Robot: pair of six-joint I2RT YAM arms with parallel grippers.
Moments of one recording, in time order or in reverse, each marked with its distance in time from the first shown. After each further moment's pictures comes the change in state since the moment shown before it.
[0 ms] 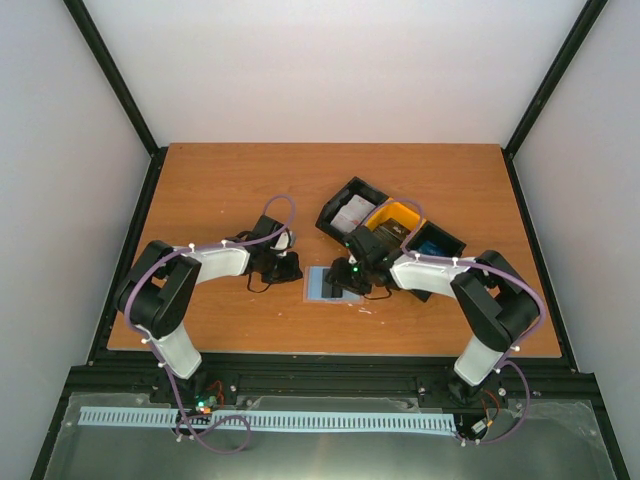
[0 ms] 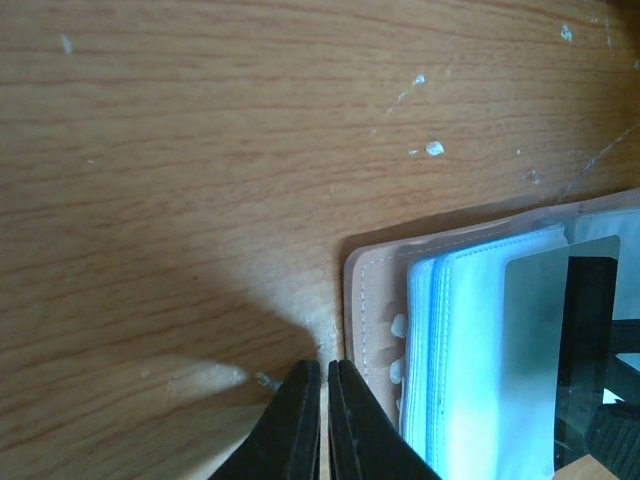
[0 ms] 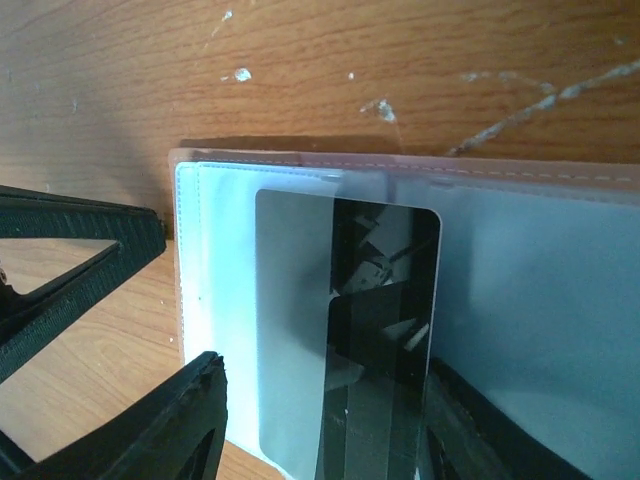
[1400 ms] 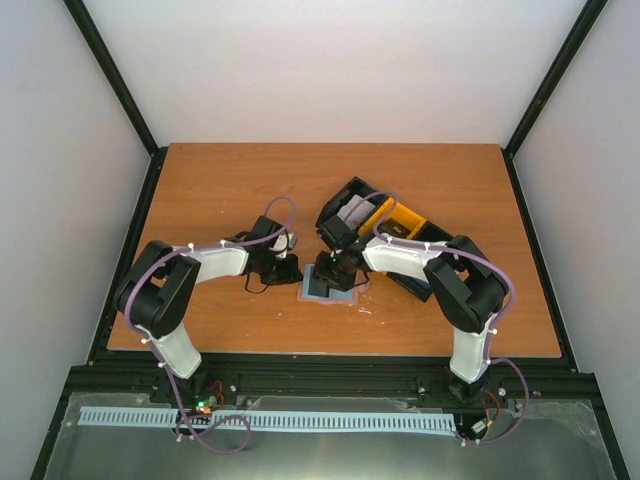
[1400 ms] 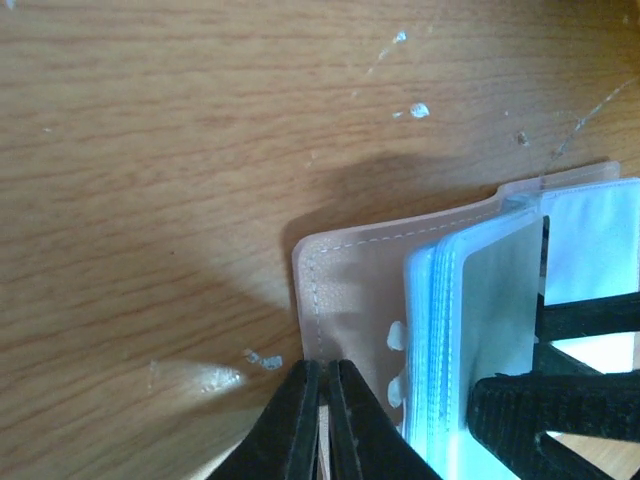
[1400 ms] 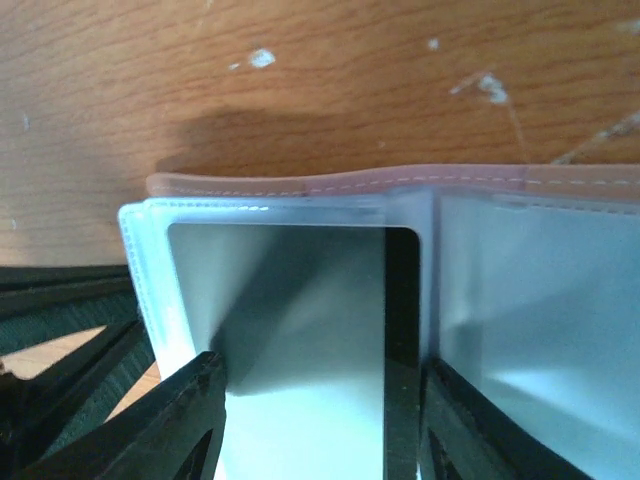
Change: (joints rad) left arm 0.011 0.000 -0.008 -0.011 0.068 0.055; right arm 0.064 0.200 0.318 -0.294 0.016 0.129
